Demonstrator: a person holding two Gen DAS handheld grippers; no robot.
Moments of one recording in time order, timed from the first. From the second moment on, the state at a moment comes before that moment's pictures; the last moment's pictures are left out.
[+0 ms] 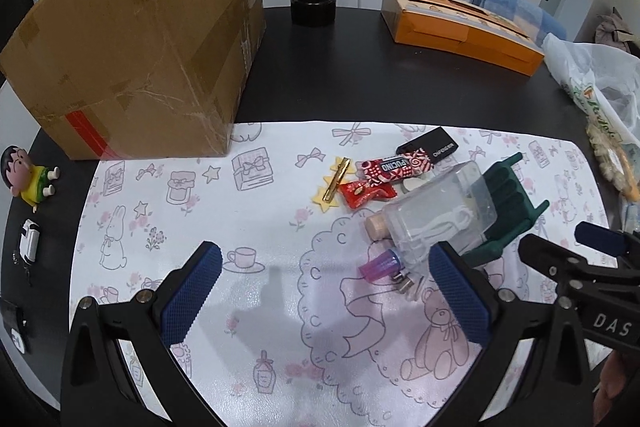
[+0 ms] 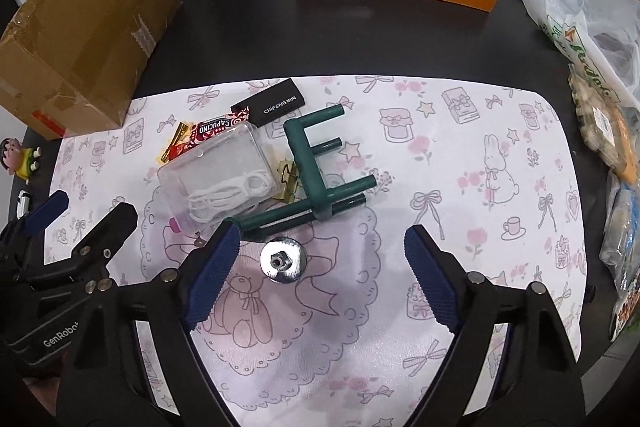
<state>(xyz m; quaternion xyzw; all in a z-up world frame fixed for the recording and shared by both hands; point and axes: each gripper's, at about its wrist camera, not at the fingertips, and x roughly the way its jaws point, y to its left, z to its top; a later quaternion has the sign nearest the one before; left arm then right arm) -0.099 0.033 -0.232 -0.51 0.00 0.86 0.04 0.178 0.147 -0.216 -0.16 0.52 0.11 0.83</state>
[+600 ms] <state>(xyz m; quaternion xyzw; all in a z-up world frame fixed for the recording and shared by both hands) -0.103 0.033 -0.245 -0.52 0.02 0.85 0.03 0.215 0.127 -0.256 -0.07 0.60 0.07 0.79</state>
